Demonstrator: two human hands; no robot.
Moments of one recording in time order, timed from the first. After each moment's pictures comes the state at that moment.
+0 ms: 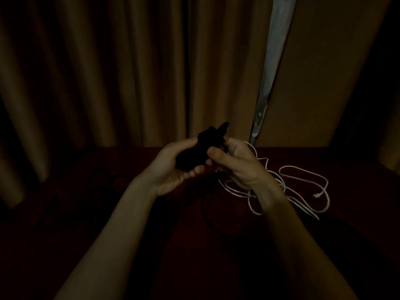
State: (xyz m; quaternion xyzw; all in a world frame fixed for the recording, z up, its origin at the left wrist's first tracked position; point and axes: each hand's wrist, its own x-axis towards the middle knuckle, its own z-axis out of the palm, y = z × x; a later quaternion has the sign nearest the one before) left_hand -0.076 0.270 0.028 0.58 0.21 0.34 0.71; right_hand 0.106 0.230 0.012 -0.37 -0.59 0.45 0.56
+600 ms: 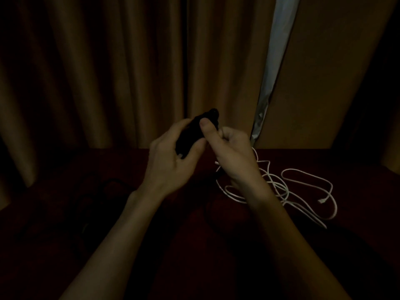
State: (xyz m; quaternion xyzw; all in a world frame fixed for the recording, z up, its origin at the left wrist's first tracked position) left_hand -0.063 0.291 0.010 0.77 0.25 0.57 0.12; right_hand 0.078 0.246 0.031 -0.45 -0.55 0.27 0.65
